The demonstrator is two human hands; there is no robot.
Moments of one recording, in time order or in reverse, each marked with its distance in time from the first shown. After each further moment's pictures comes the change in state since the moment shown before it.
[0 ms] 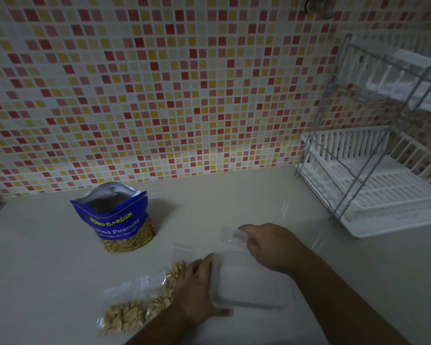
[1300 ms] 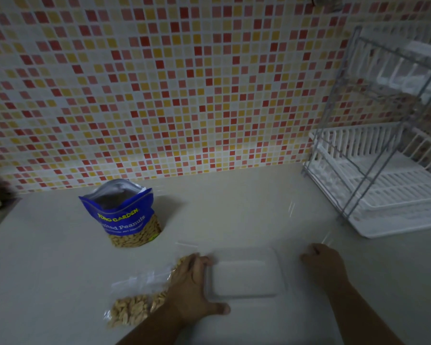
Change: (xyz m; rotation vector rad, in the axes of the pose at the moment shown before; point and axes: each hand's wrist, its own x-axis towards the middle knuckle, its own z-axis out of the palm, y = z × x) left_hand -0.014 -0.012 -0.005 0.079 0.076 -0.075; right_hand -0.032 0.110 0.073 0.481 0.226 0.917
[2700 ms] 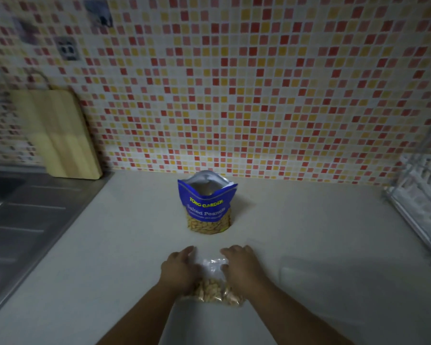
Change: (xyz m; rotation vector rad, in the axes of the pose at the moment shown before) left_hand -0.059 -0.130 -0.075 -0.224 0.090 -0.575; right_hand -0.155 -0.176 0.185 -0.533 -0.391 -0.990
